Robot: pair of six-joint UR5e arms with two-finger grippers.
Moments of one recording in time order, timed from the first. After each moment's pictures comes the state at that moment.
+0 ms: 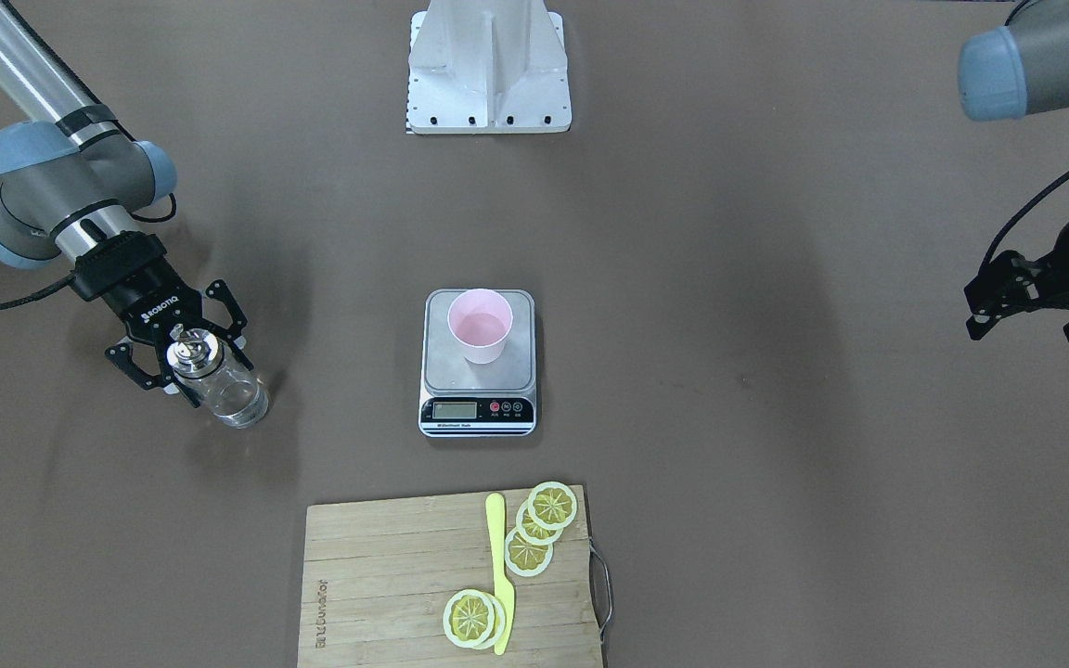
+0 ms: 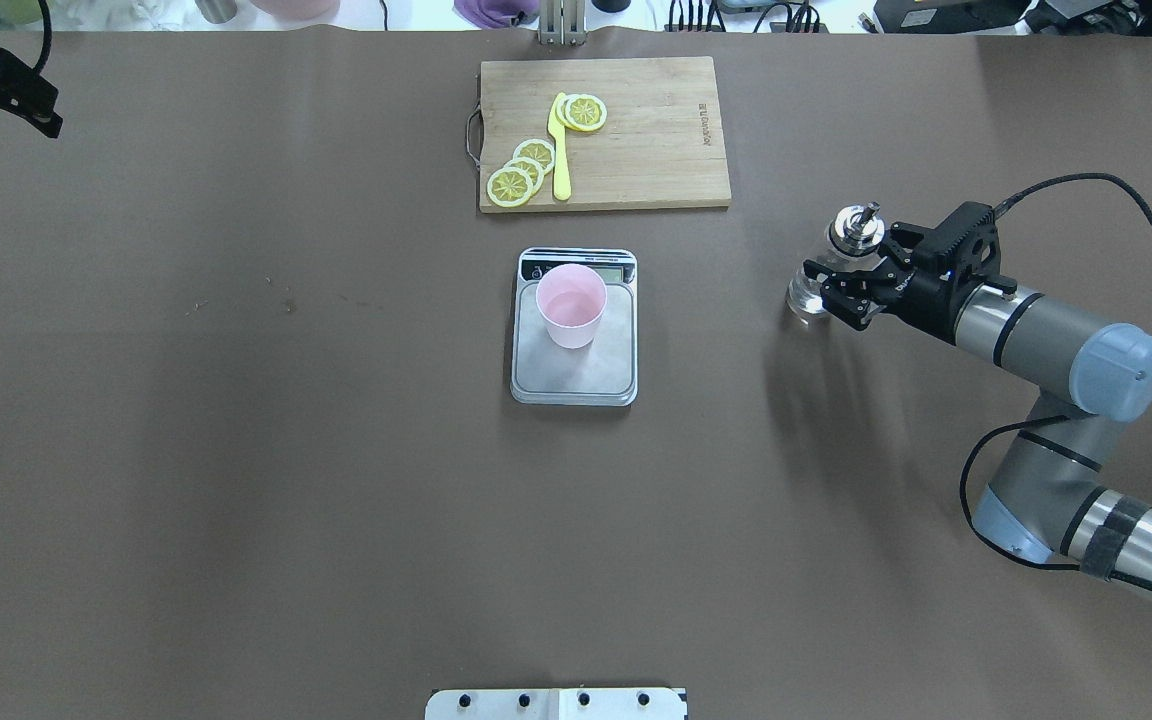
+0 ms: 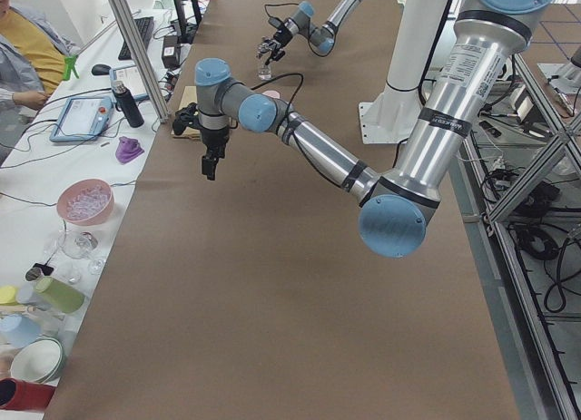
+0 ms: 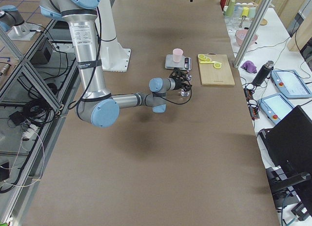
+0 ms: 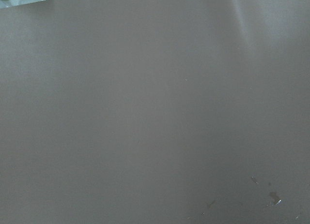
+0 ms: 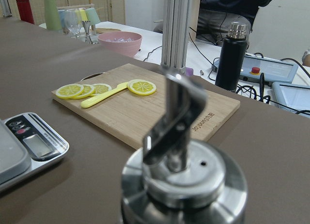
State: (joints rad) left arm -1.23 -1.96 -1.79 -1.44 -2.18 -0.43; right arm 0.67 -1.36 1.36 0.02 1.49 0.52
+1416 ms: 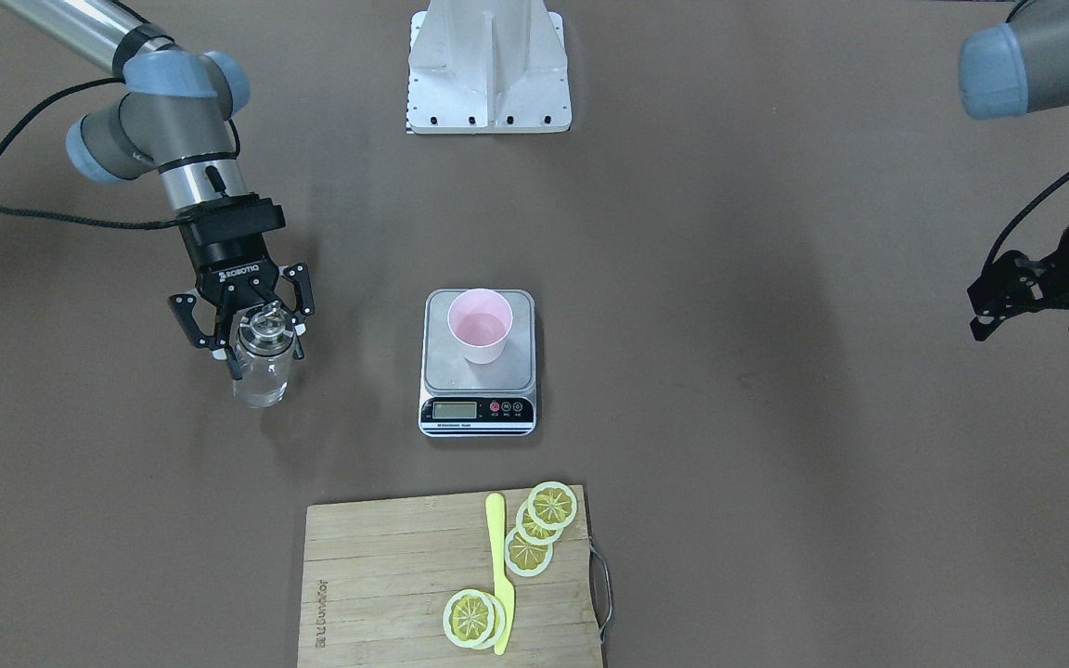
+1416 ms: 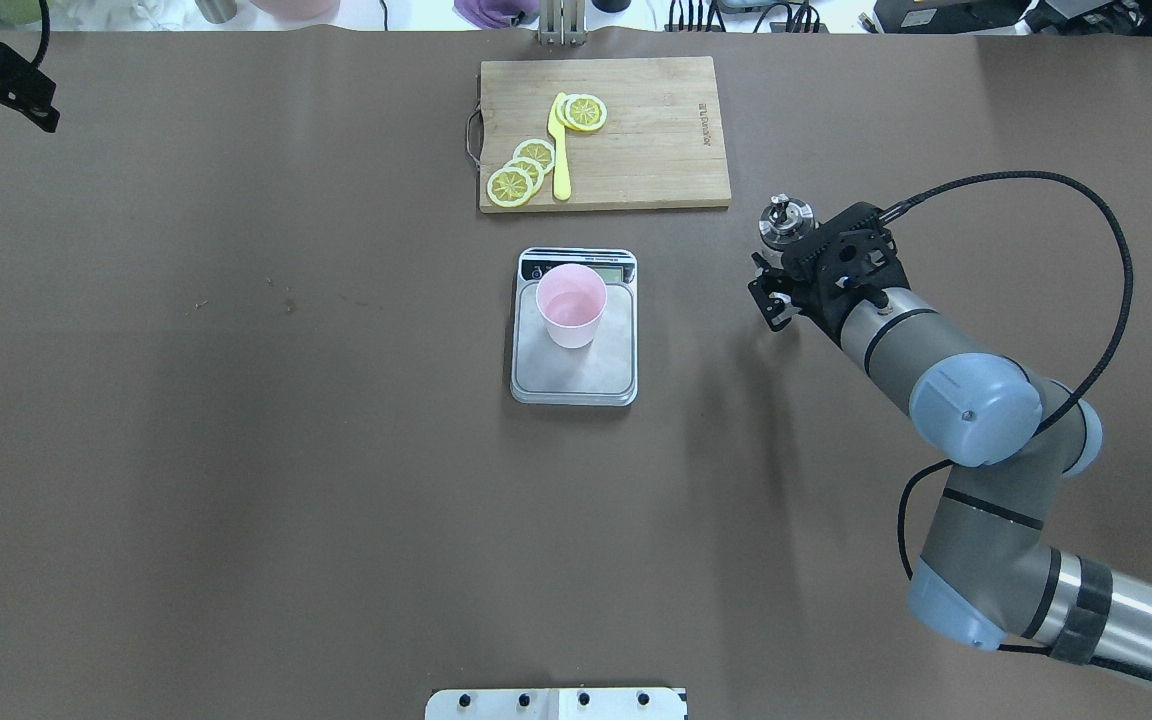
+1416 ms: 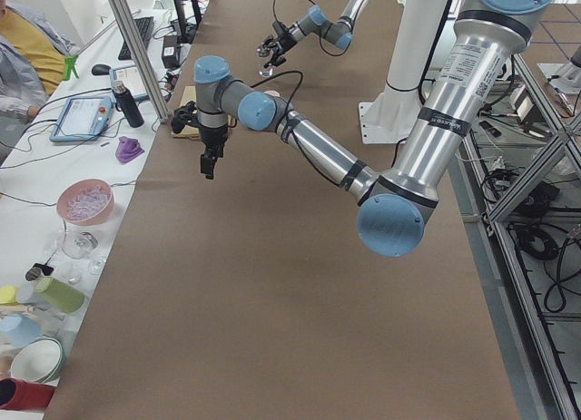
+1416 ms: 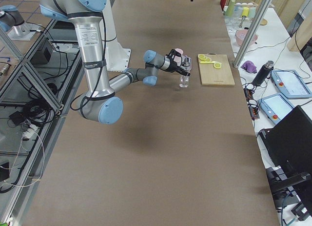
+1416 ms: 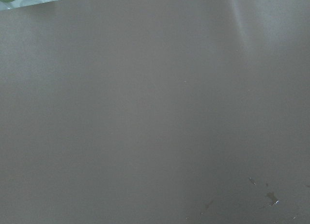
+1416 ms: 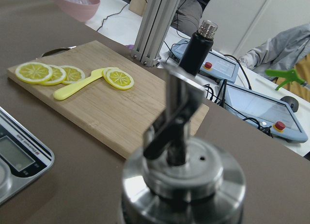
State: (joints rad) left arm -1.23 -1.96 -1.79 -1.43 -2.16 -0.43; right arm 0.48 -1.34 1.77 -0.79 1.07 0.48
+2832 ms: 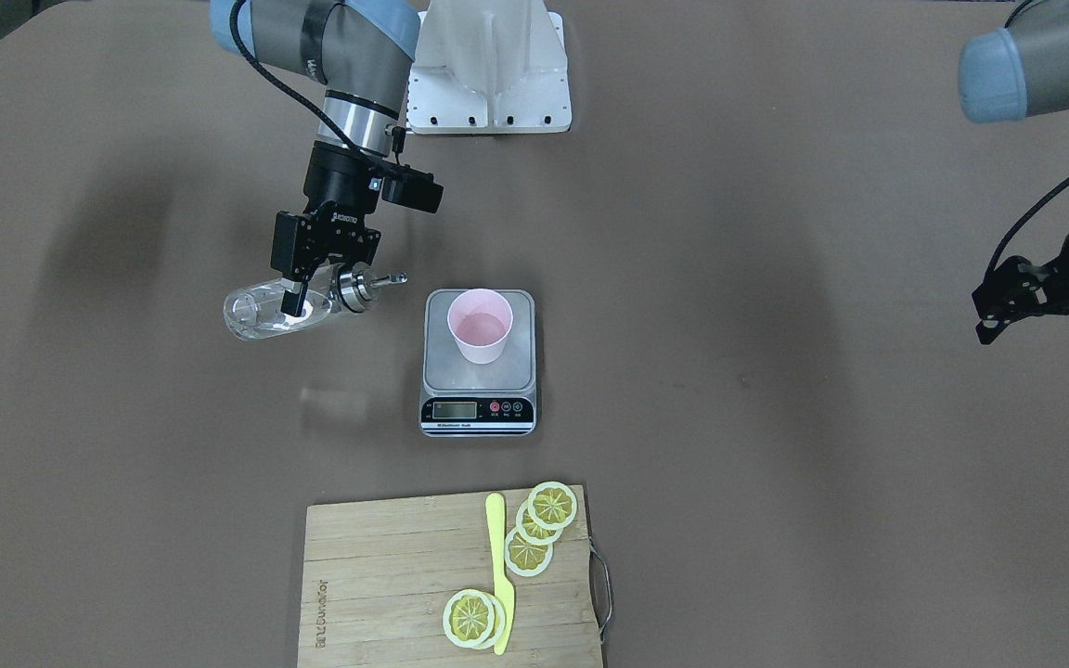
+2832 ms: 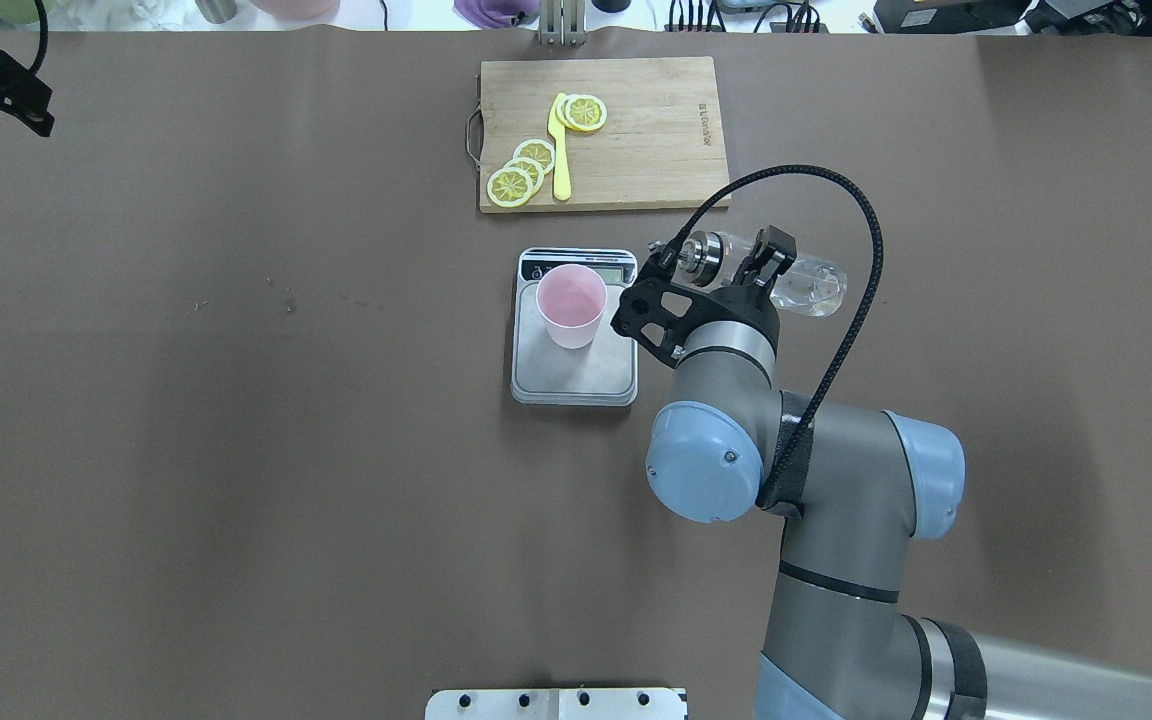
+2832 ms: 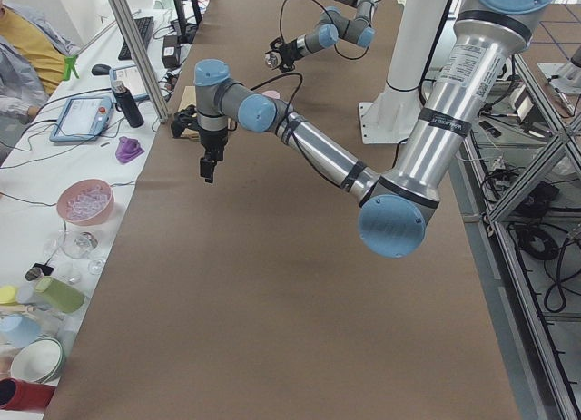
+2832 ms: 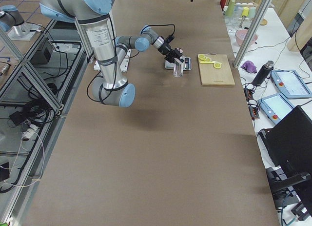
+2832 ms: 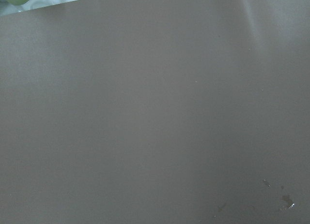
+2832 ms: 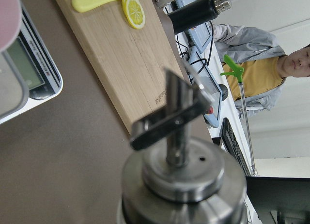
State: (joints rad) left arm -1.23 -1.96 -1.79 -1.43 -2.15 -0.42; right arm 0.35 -1.05 1.88 -1.81 0.81 0.35
